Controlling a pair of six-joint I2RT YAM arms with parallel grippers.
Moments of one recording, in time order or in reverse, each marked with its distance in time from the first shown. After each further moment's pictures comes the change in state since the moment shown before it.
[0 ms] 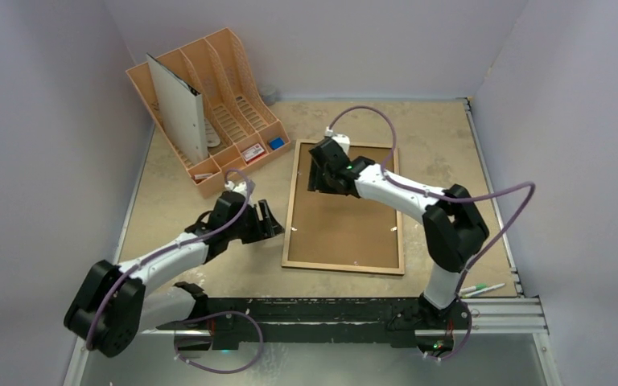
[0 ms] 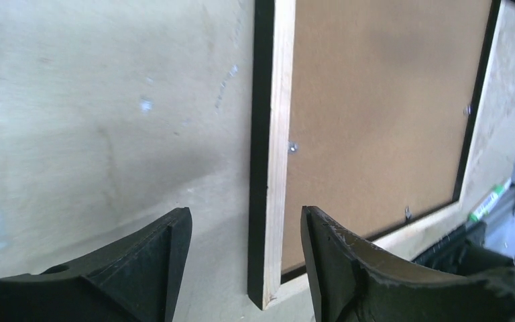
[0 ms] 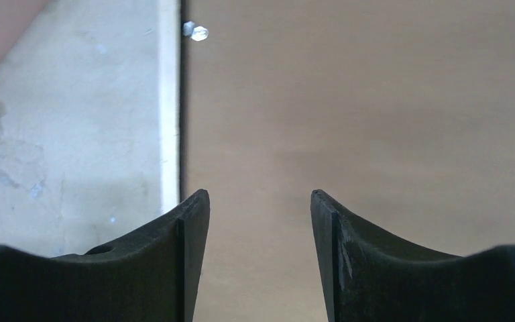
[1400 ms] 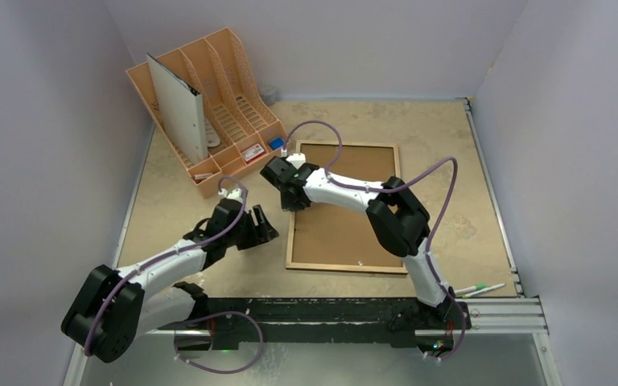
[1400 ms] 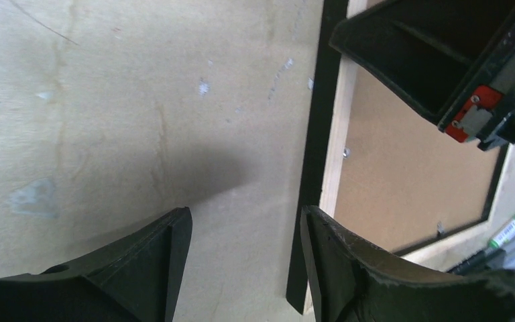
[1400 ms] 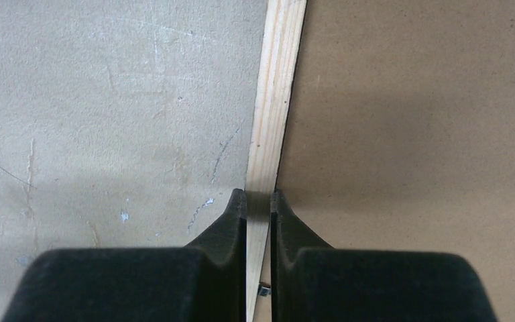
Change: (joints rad) left arm 0.000 -0.087 -0.075 -0.018 -0.149 -0.052; right arm 0.204 0.409 0.407 -0.242 0.067 0.062
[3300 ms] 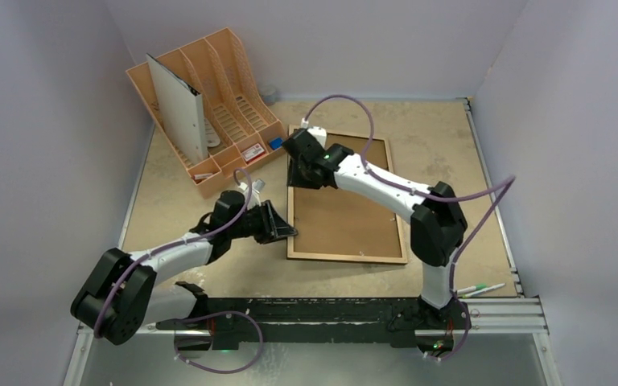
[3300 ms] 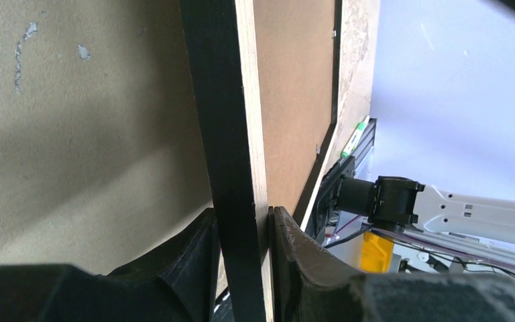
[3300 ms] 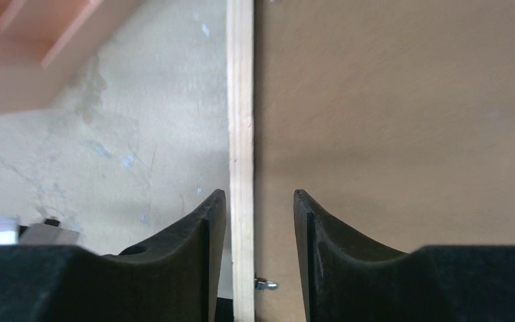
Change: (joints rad) left arm 0.005 0.121 0.015 0.330 0.455 -0.171; right arm -0.066 -0.228 -0.039 0.017 -0.080 0.039
